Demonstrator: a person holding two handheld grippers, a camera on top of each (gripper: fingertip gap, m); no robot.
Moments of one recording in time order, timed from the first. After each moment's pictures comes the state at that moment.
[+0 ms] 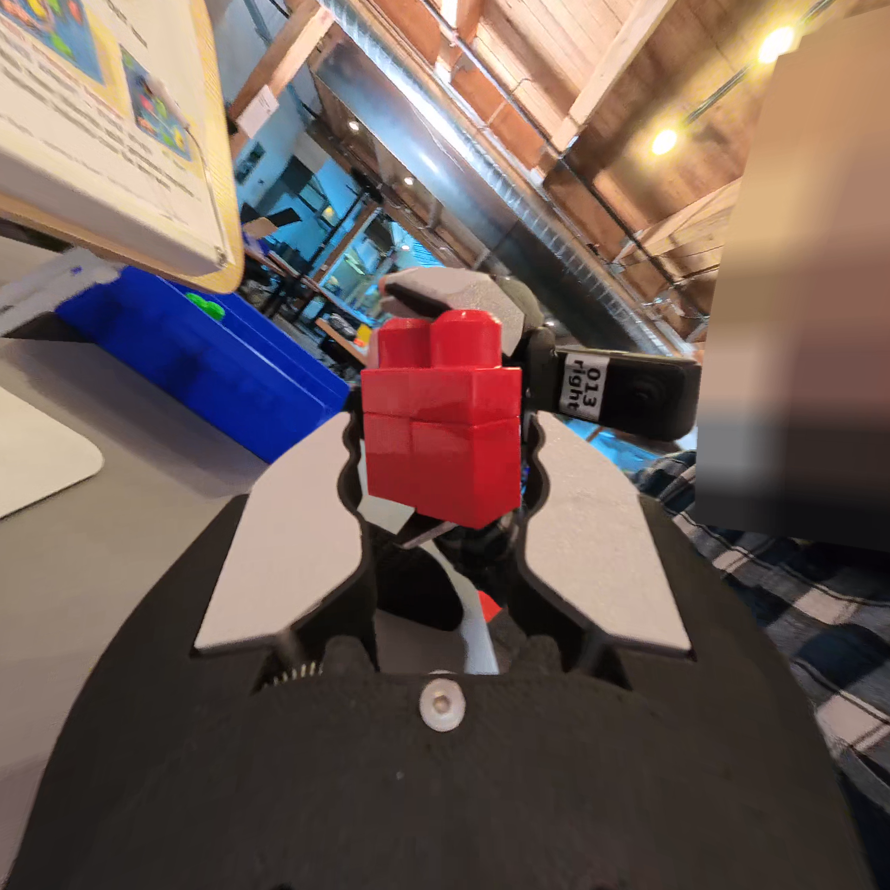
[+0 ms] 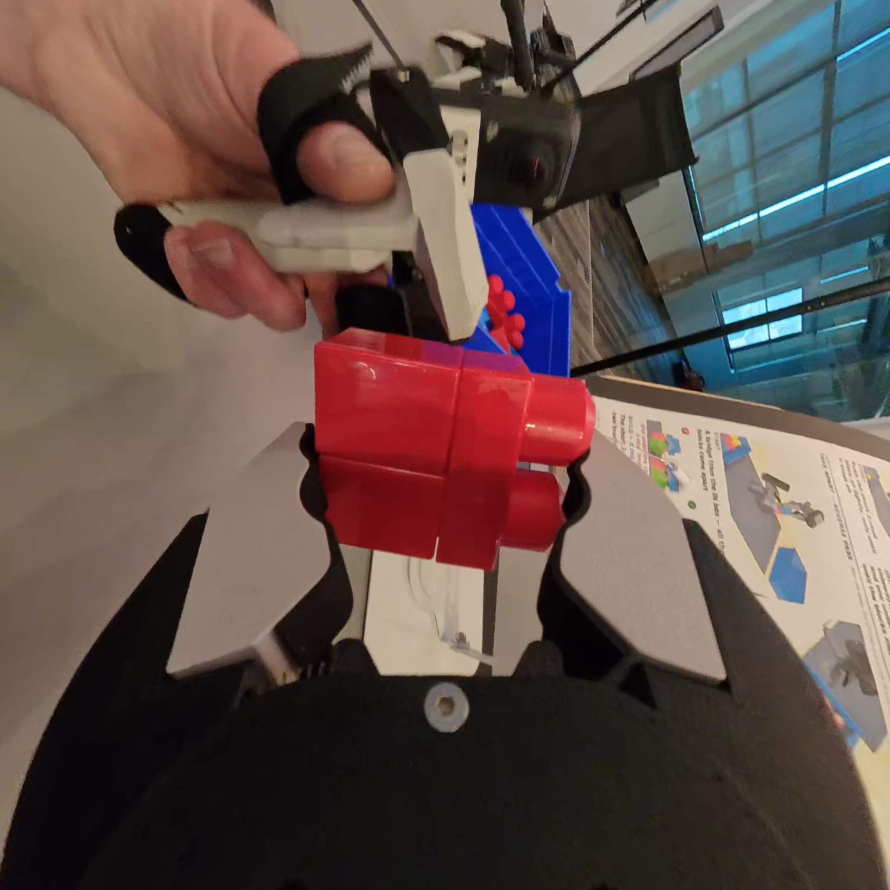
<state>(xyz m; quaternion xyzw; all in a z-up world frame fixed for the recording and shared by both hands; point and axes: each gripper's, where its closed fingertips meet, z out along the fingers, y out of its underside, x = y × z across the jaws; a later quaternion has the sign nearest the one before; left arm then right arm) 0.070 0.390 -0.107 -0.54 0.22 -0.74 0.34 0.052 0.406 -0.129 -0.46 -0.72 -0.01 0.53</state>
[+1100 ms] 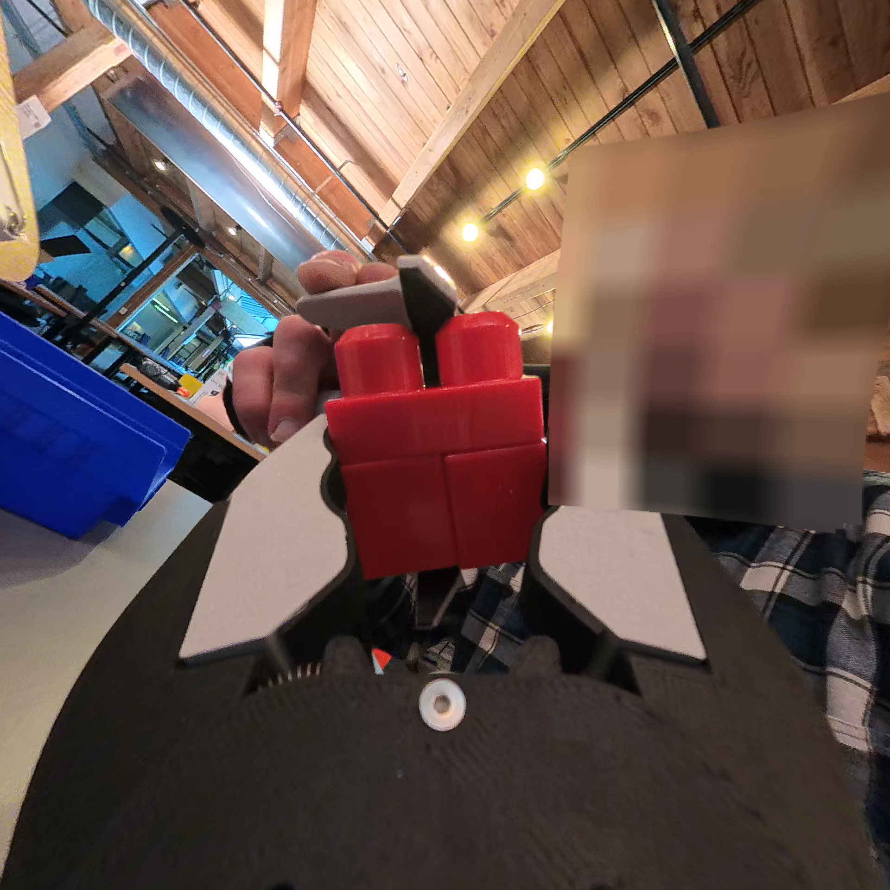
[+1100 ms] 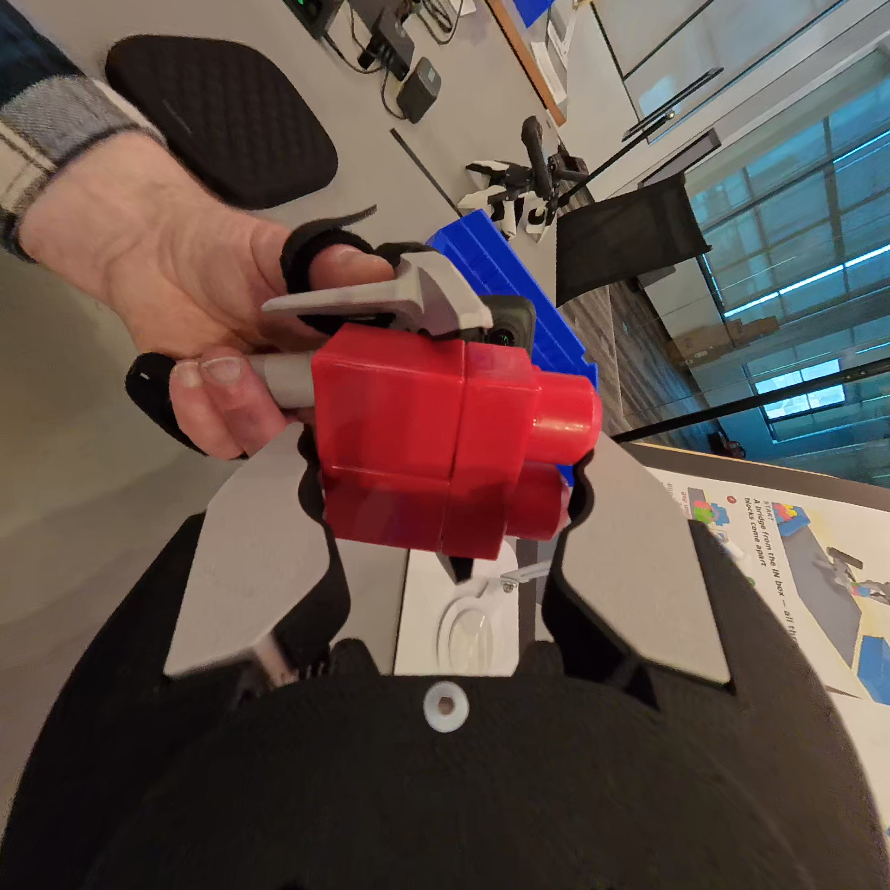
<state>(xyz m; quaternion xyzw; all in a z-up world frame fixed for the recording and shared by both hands) 0.080 0.368 -0.097 -0.39 0.19 -0.86 0.27 0.034 0.386 -0.130 -0.42 -0.72 0.08 0.54</state>
